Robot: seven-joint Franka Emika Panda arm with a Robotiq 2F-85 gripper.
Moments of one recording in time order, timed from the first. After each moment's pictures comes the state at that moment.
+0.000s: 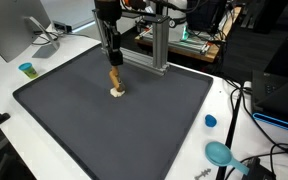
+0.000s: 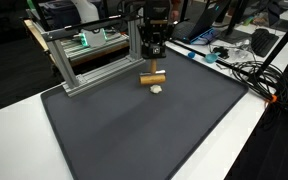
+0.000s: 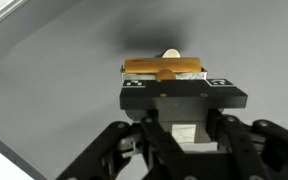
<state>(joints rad) 0.05 0.13 -0.03 -2.16 -0.14 2.41 0.65</state>
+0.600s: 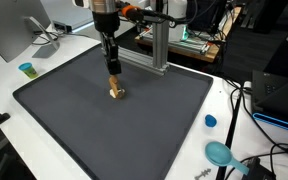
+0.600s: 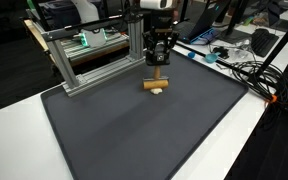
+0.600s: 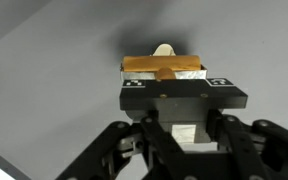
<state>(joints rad) 0.06 0.22 -0.03 -2.09 -0.14 2.43 0.68</state>
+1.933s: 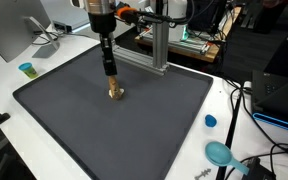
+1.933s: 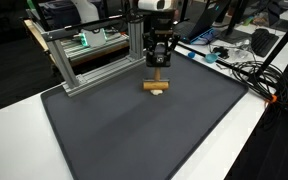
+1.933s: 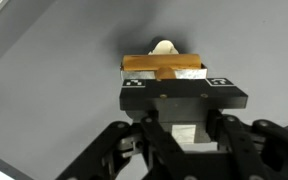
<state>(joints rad) 0.06 0.25 -0.04 -2.05 -0.12 2.41 0.80</state>
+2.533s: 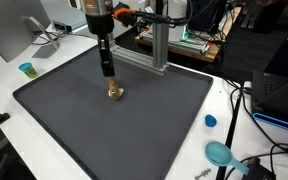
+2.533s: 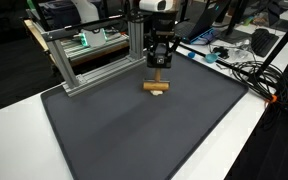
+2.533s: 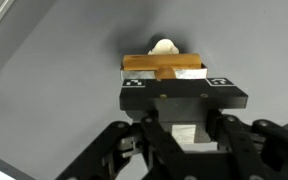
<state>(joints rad) 0.07 0.28 -0.05 -2.01 -0.12 2.38 0.86</state>
